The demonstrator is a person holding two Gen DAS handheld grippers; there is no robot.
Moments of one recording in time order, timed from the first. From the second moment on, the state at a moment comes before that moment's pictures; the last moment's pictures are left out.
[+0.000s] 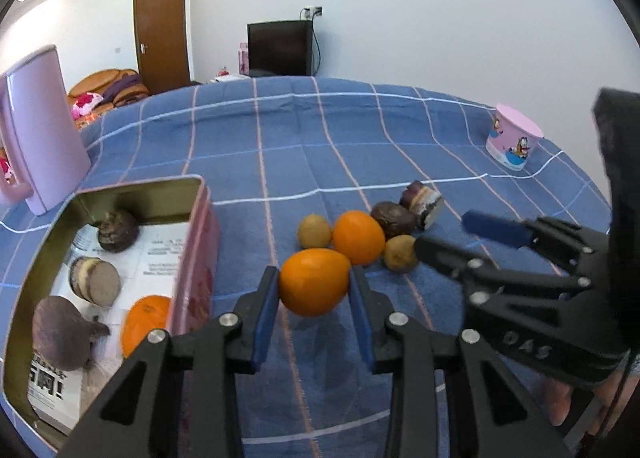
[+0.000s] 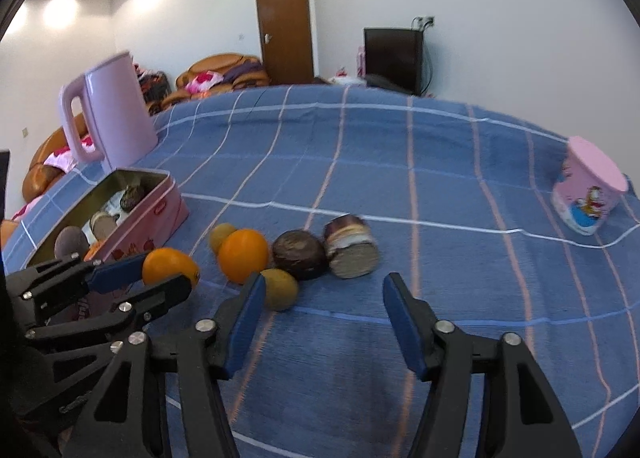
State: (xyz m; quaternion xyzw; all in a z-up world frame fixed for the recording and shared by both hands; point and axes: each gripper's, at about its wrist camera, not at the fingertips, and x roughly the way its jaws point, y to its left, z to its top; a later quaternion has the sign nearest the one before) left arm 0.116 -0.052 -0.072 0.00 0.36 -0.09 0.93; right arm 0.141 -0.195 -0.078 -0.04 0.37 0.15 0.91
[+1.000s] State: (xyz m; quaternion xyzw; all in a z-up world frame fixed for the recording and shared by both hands) left arm 0.105 -0.046 -0.062 0.00 0.32 -0.10 0.94; right arm 0.139 -0.178 -0.076 -0.03 0.37 0.19 0.91
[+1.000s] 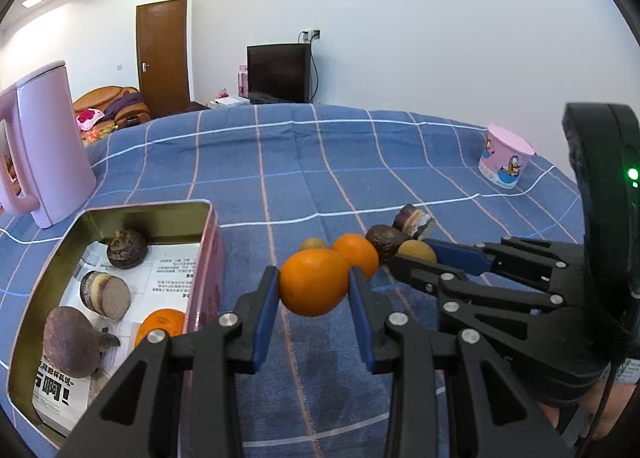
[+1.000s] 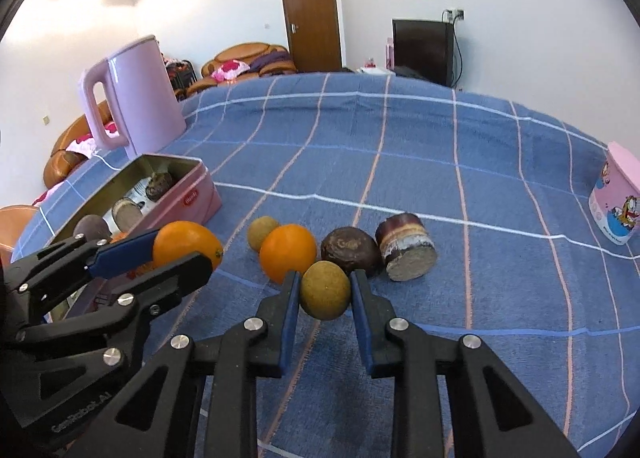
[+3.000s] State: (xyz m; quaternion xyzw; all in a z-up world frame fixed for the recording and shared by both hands) left arm 0.068 -0.046 -0.046 0.02 0.22 -0.05 0.97; right arm 0.090 -0.192 -0.047 -0.02 0.21 0.17 0.96
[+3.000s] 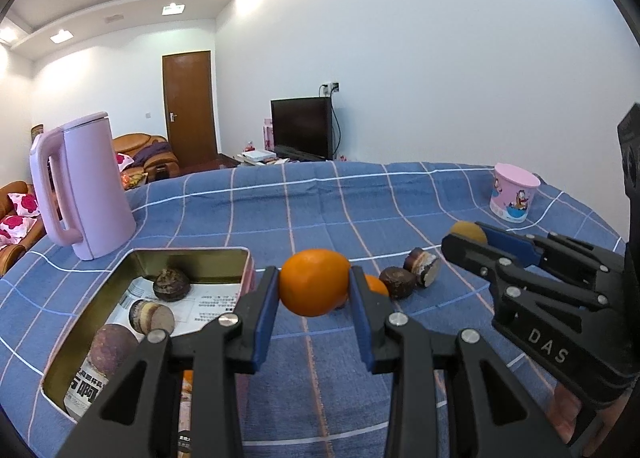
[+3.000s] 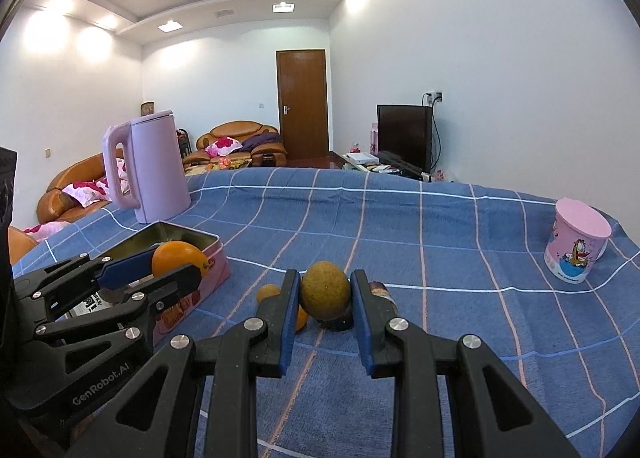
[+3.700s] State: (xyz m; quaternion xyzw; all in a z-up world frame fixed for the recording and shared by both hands) left arm 0.057 -0.047 -0.040 0.02 0.19 -0.03 0.98; right arm 0.072 -0.194 -0.041 -0.02 0.18 0.15 0.97
